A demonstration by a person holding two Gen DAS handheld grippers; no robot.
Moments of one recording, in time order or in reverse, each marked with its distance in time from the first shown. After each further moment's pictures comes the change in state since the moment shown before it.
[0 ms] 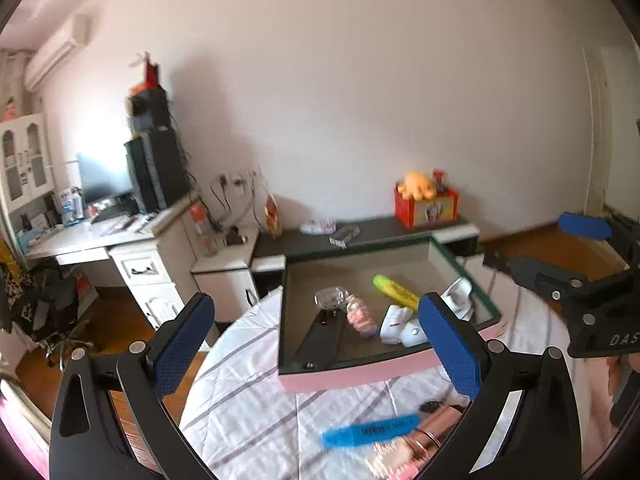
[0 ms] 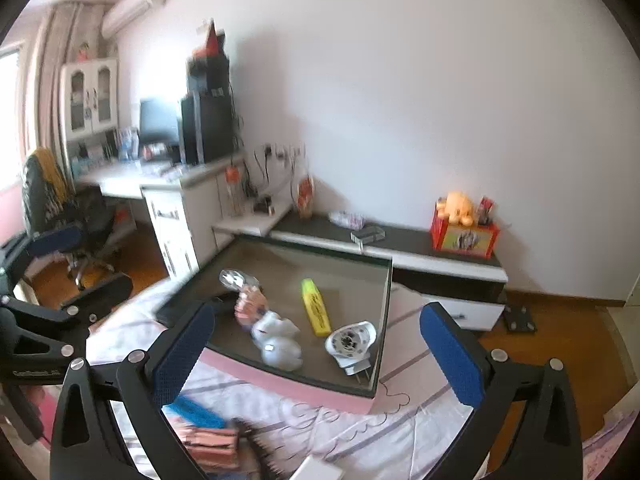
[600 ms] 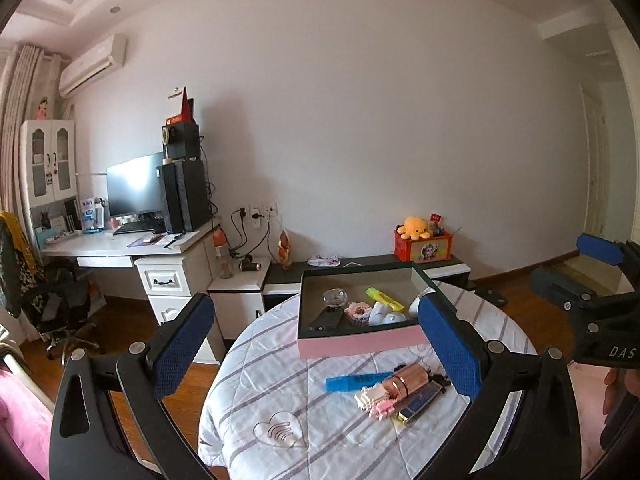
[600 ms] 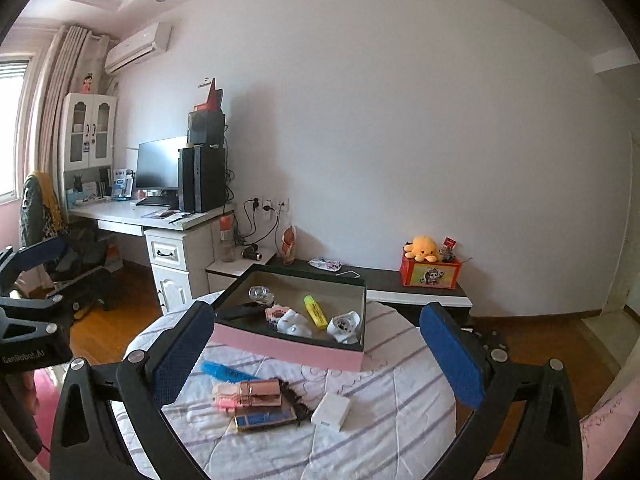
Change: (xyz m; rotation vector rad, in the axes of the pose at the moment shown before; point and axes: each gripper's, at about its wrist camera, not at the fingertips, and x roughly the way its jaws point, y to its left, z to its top) left arm -0.144 0.014 -0.038 -0.052 -0.139 0.020; right arm -0.136 0.045 -0.040 0.010 -0.154 -0.108
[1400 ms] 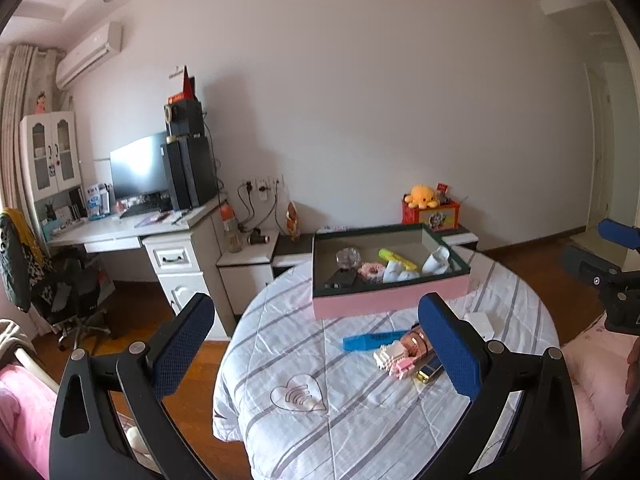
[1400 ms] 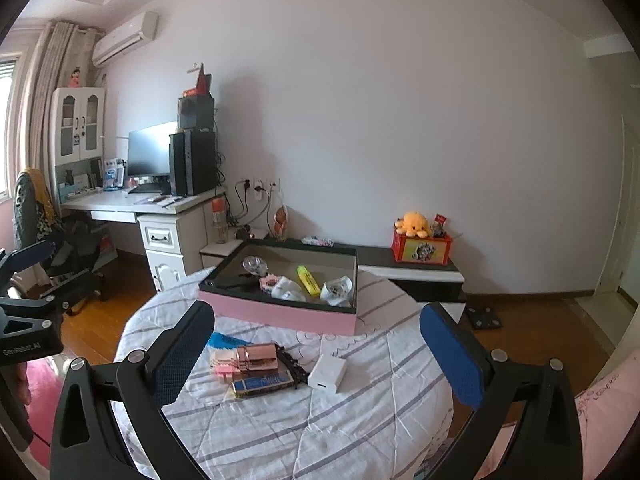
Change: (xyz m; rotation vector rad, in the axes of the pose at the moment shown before) left arm 0.008 0.007 -0.033 0.028 0.108 0.021; right arm 0.006 -0.007 -0.035 0.034 0.094 -0.030
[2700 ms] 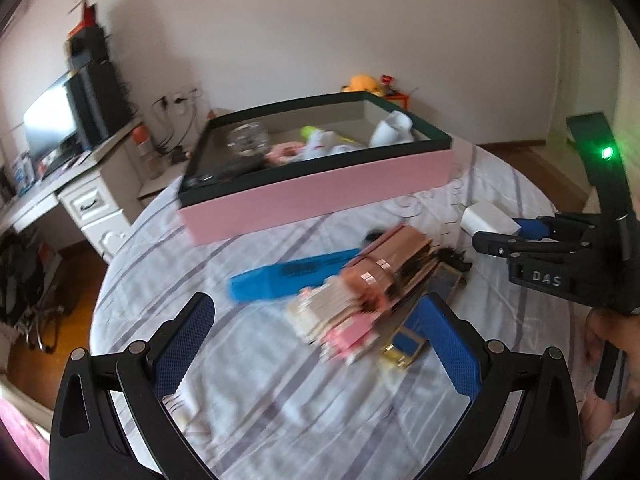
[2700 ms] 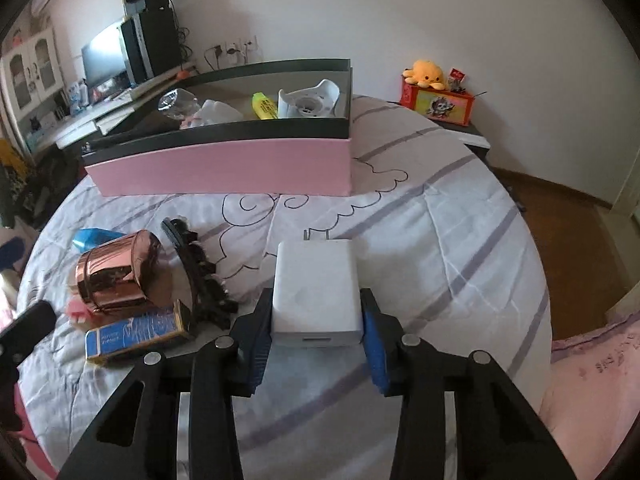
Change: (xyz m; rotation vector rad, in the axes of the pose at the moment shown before) left arm 0.162 -0.085 -0.063 0.139 0.344 -0.219; right arm 0.192 -0.053 -0.095 0.101 0.483 0.066
